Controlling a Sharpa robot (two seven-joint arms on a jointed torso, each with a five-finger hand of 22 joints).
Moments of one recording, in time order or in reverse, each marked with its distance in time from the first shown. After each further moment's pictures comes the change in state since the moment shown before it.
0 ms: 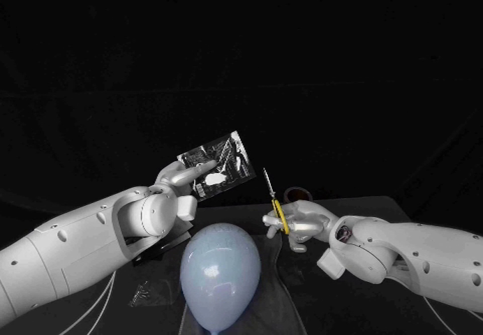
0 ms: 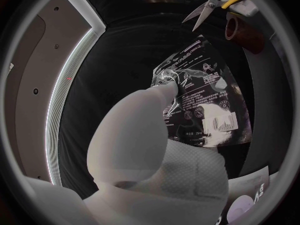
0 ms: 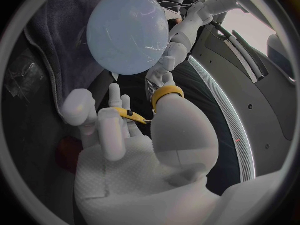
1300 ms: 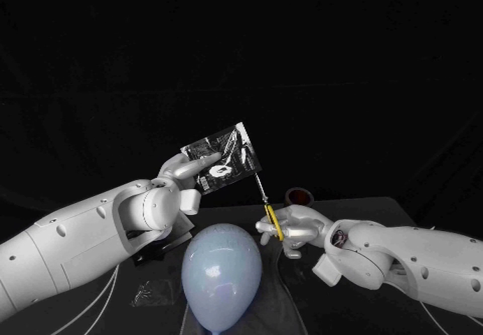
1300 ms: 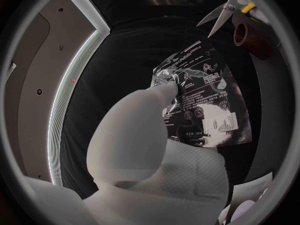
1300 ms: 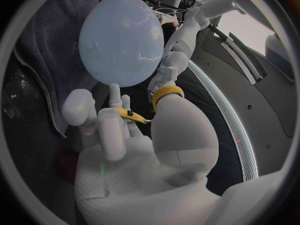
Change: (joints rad) left arm 0.015 -0.002 0.022 0.032 -0.015 0.002 -0.002; left_hand -0.009 -0.003 0.004 -0.004 0.000 -0.002 -0.002 0.002 0.000 0.000 0.000 0.000 0.000 0.002 0.002 0.000 0.001 -0.003 0.000 0.000 0.000 0.000; right arm -0.005 0.017 0.001 0.036 -0.007 0.010 -0.013; right_hand 0.000 0.000 0.000 0.000 0.000 0.000 0.000 0.012 0.001 0.000 0.000 0.001 -0.014 0.000 0.000 -0.001 -0.002 -0.002 0.000 0.000 0.000 0.000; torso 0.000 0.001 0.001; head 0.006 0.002
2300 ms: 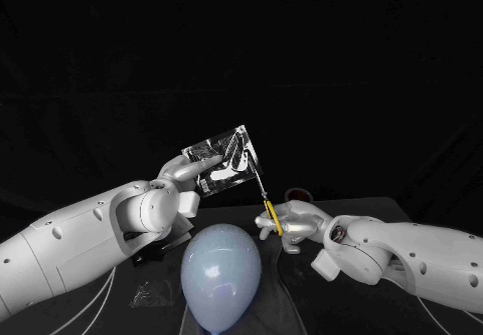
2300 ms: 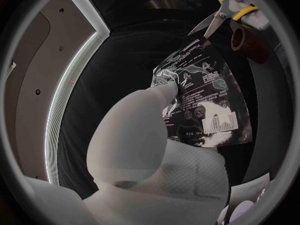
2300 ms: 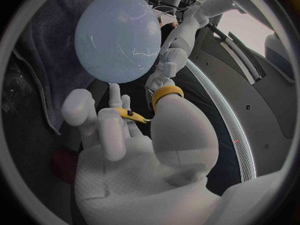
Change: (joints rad) left arm 0.000 -0.011 -0.001 0.017 -0.013 0.019 -0.028; left_hand 0.000 0.002 -0.001 -0.001 0.000 0.002 0.002 0.000 0.000 0.000 0.000 0.000 0.000 0.000 0.000 0.000 0.000 -0.001 0.000 0.000 0.000 0.000; right arm 0.004 0.002 0.018 -0.009 -0.002 0.000 0.001; right_hand 0.004 0.004 0.006 0.000 0.000 0.000 0.000 0.007 0.001 0.000 0.000 0.000 -0.008 0.000 0.000 0.001 -0.010 -0.006 0.000 0.000 -0.001 0.000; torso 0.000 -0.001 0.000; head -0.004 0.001
